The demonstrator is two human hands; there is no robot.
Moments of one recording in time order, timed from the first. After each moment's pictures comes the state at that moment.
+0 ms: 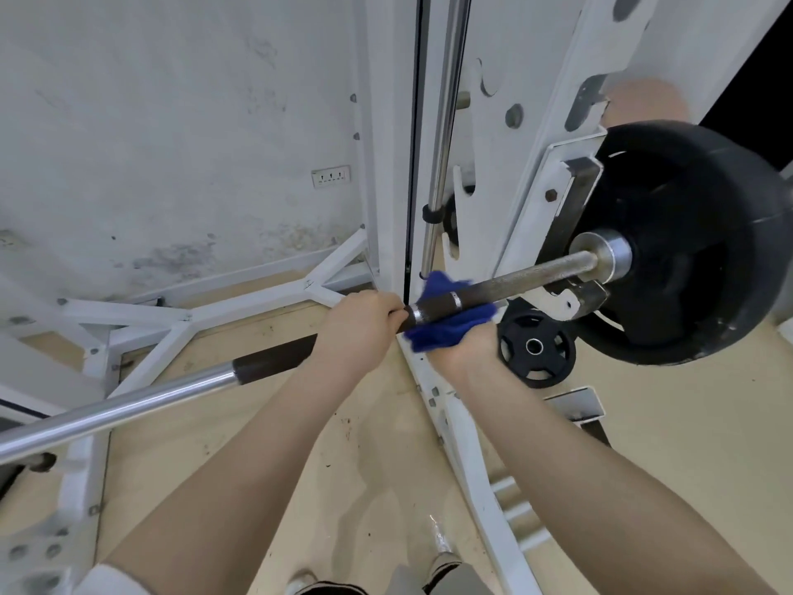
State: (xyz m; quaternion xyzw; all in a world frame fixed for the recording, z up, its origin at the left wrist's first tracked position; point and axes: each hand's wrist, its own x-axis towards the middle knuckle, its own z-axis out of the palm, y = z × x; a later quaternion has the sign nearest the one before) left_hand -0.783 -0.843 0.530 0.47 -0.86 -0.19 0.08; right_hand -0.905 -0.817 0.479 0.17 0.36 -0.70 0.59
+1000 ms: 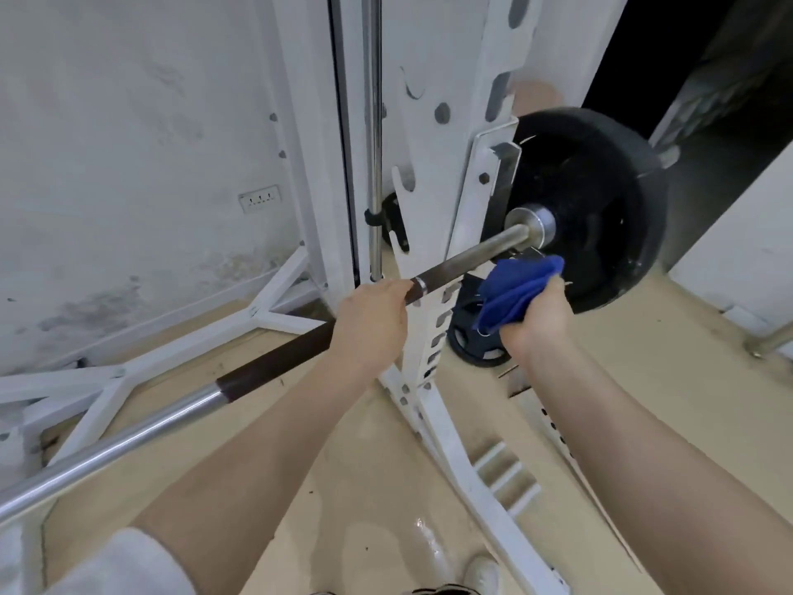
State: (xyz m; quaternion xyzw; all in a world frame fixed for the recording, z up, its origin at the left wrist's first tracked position) left_hand -0.806 -0.829 0.520 0.34 -0.91 -0.17 0.15; right_hand -0.960 -0.737 0.529 0.22 0.48 -0.78 0.33
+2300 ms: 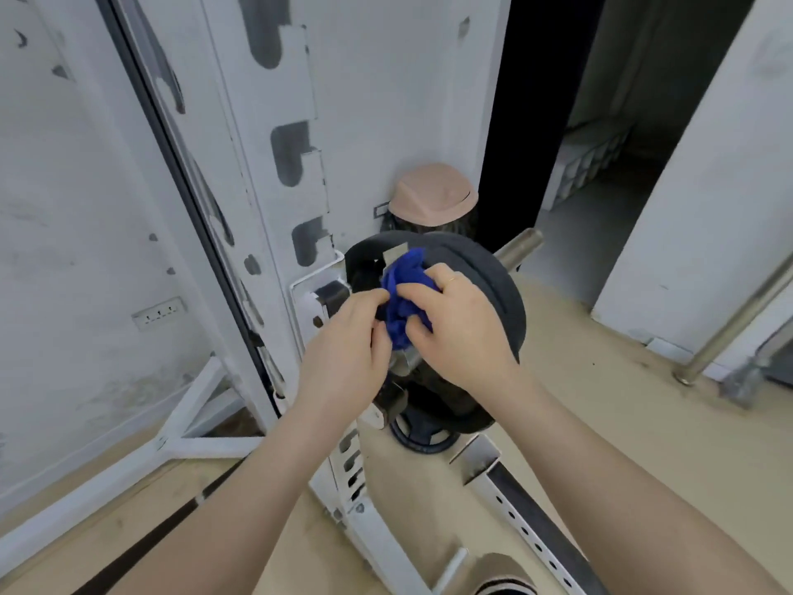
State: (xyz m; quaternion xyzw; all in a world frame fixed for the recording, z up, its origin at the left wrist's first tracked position) left_hand -0.990 -0.818 0.593 0.23 -0.90 -0.21 0.32; right_hand -1.106 -0.737 0.605 -0.54 0.77 -0.29 -0.16
